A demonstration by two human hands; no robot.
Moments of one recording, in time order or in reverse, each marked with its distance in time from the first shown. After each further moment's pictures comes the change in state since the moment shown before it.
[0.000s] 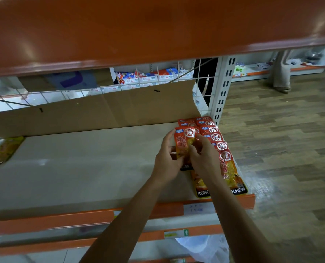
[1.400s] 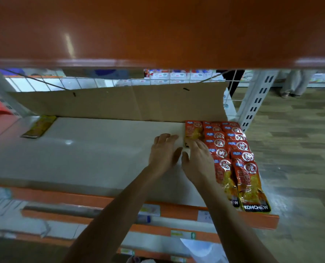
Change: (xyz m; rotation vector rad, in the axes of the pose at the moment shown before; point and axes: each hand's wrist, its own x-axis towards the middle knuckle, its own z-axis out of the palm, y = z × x) left_hand 0.032 -0.023 -0.061 0.961 0.073 0.065; right_hand -0.005 -0.021 0.051 -0.454 -0.182 -0.348
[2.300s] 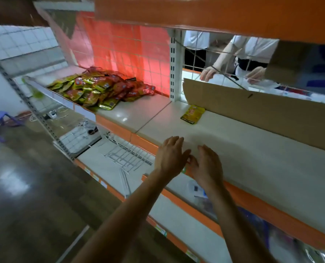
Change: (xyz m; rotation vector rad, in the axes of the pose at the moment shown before) left_hand -0.200 -0.347 -0.208 0.103 0.228 -0.383; right_hand -0.071 -0.354 0.238 -0.010 -0.299 -0.260
